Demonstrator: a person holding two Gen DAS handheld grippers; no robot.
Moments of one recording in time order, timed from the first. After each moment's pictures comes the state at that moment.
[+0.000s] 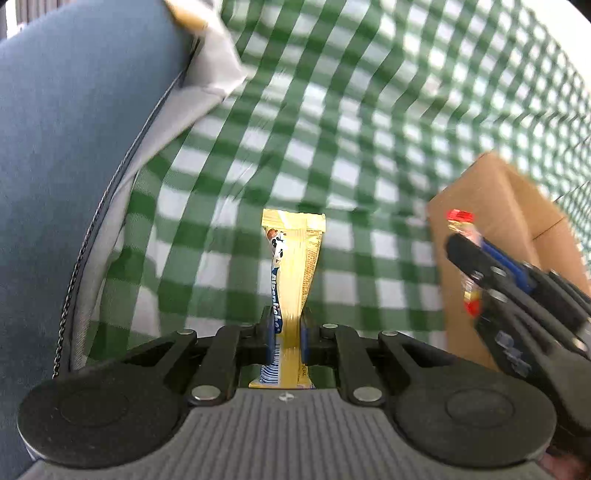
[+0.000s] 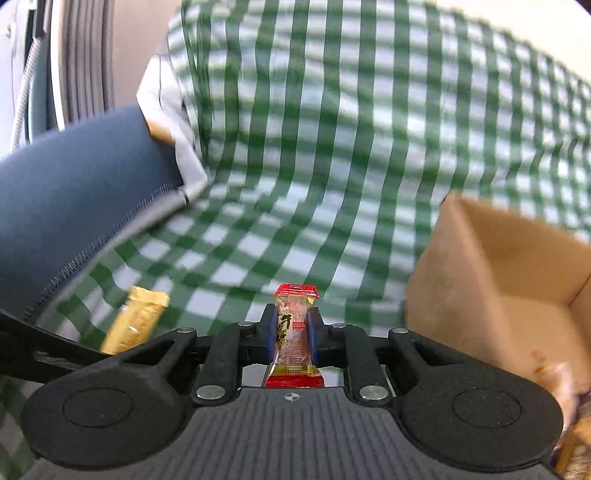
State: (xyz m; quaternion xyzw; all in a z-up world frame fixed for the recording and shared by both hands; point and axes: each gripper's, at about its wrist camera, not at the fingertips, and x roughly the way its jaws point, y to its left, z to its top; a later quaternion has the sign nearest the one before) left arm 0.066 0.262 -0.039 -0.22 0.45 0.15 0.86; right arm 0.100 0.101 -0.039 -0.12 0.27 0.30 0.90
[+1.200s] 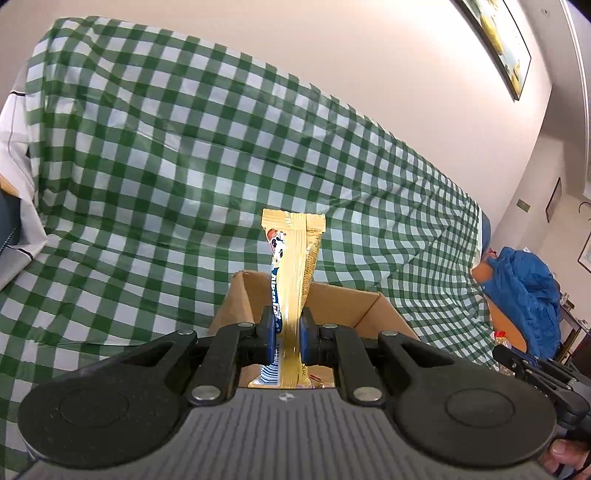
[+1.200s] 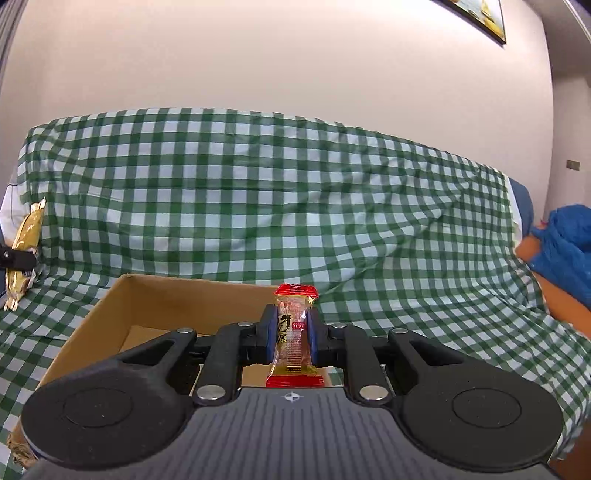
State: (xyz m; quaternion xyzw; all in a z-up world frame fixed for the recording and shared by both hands) left arm 0.081 0.115 0.047 -0.19 0.21 -0.01 0.96; right arm 0.100 -0.219 0.046 -0.06 0.15 0.12 0.98
